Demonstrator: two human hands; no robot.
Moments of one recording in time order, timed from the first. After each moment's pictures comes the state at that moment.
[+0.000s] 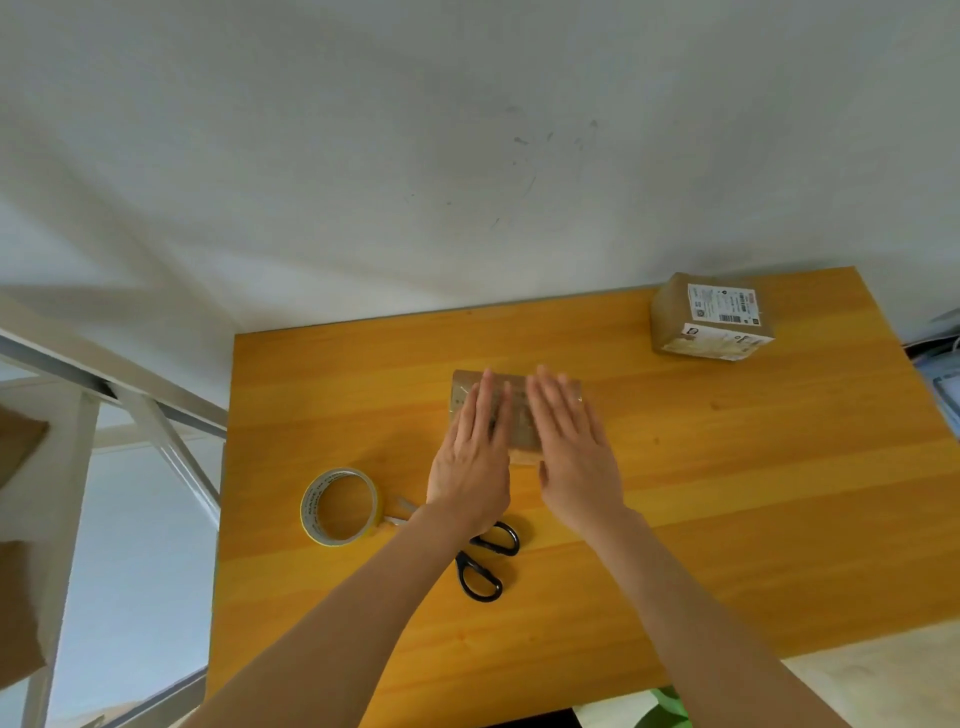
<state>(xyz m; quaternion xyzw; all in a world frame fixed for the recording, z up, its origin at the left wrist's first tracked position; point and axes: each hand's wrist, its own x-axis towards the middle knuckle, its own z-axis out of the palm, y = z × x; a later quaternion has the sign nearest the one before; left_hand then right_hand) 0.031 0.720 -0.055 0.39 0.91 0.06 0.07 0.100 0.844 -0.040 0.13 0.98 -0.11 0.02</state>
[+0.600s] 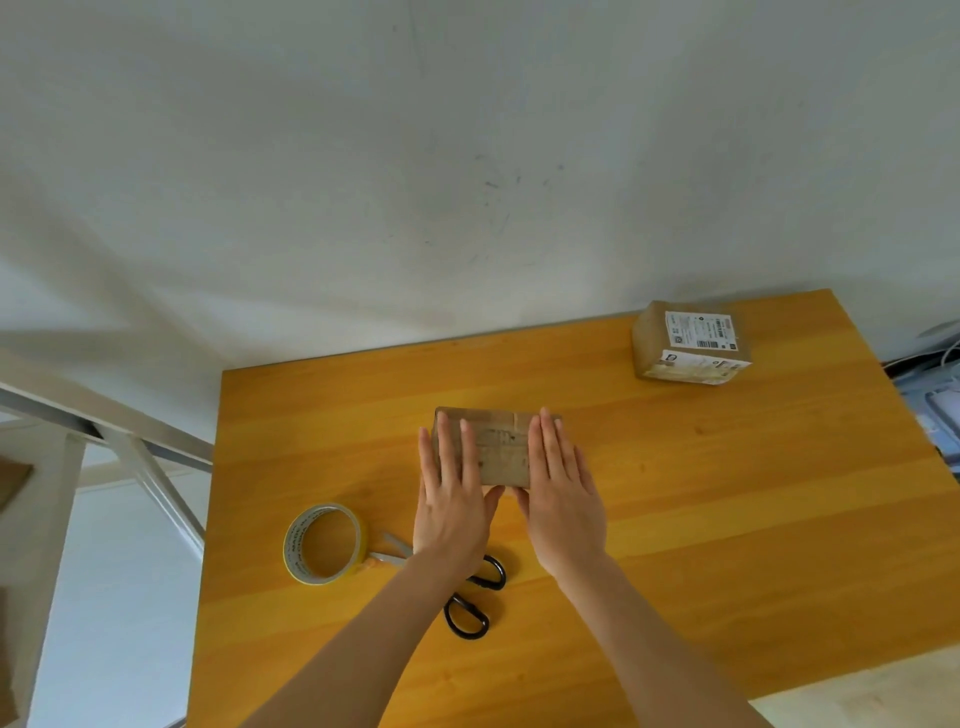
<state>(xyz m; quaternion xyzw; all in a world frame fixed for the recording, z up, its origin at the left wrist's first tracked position) 0.043 0.724 -0.051 0.28 0.94 0.13 0.14 0.109 0.838 -0.045 0.21 0.97 -0.10 0.06</state>
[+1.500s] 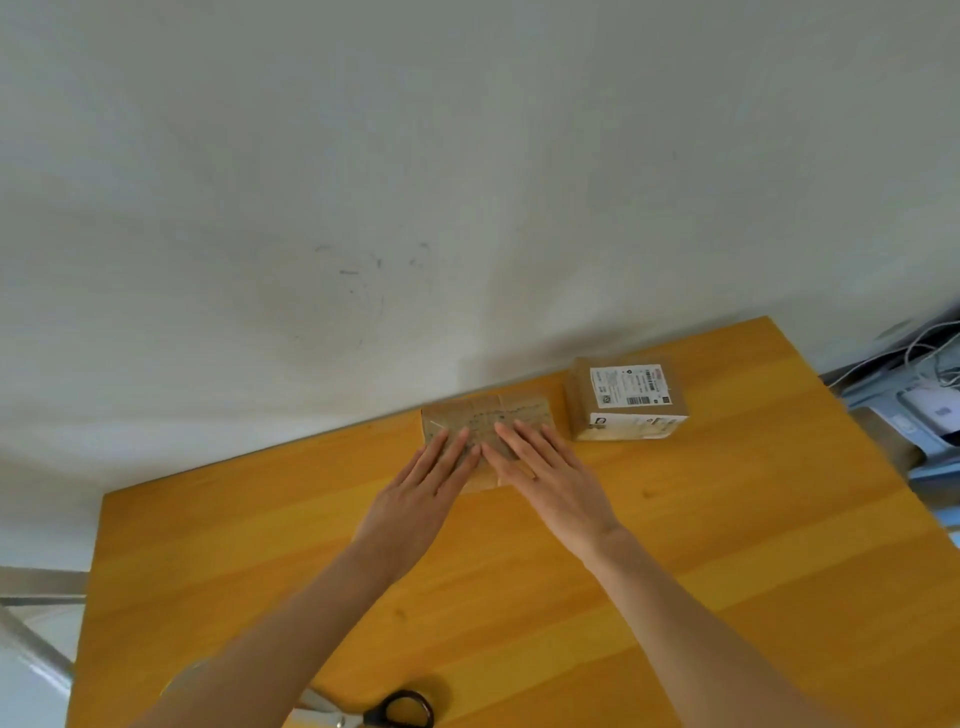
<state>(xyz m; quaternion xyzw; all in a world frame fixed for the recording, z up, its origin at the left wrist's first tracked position) -0.036 0.814 -0.037 0.57 0.82 -0.02 -0.03 0.075 0.992 -0.053 0.02 1.00 -0.03 -0.05</state>
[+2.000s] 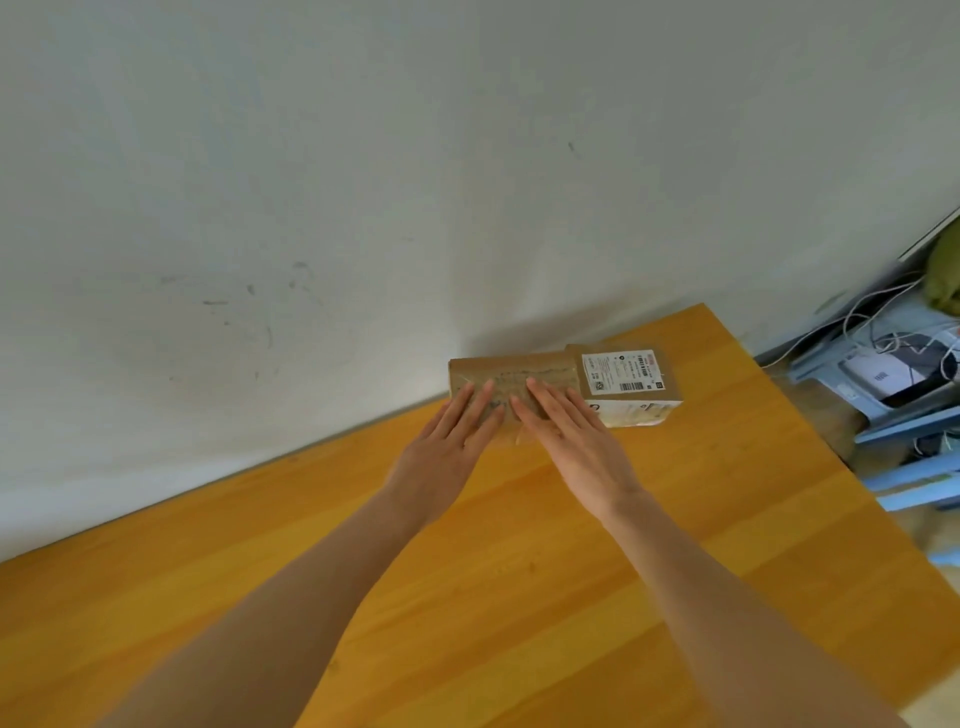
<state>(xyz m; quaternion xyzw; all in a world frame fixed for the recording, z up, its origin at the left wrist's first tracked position) -0.045 0.942 -0.053 0.62 0.78 -0.04 -0.01 0.093 1.093 -0.047 0.13 0.99 -0.04 -0.05</state>
